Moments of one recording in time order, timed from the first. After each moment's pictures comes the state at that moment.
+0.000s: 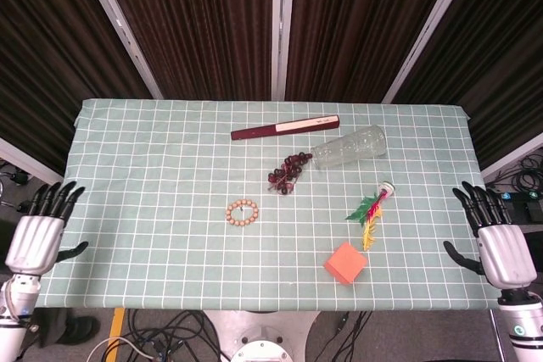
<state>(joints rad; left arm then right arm) -0.18 -1.18 -0.07 -1.53 1.56 1.44 0.13 0.13 -1.04 0.06 -1.68 -1.60 1.52 0.05</state>
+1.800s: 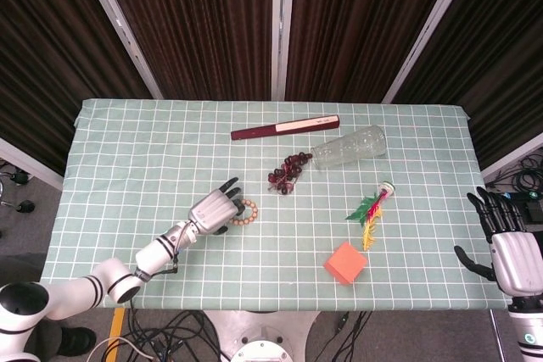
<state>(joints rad) -0.82 -1.72 -0.05 -1.08 1.61 0.88 0.13 0.09 -1.05 0.05 -1.63 -1.59 1.54 0.11</state>
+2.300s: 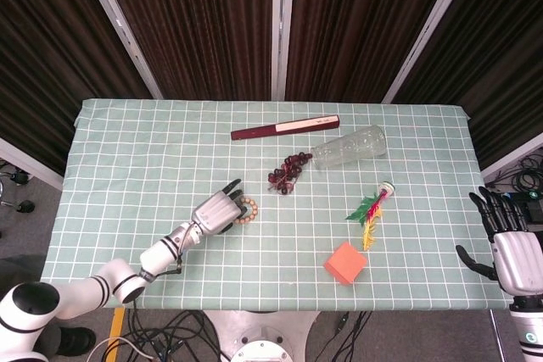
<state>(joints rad) -0.84 -1.76 -0.03 -1.03 1.59 0.88 0.13 0.08 -1.05 0.06 -1.62 -1.58 1.54 0.12</state>
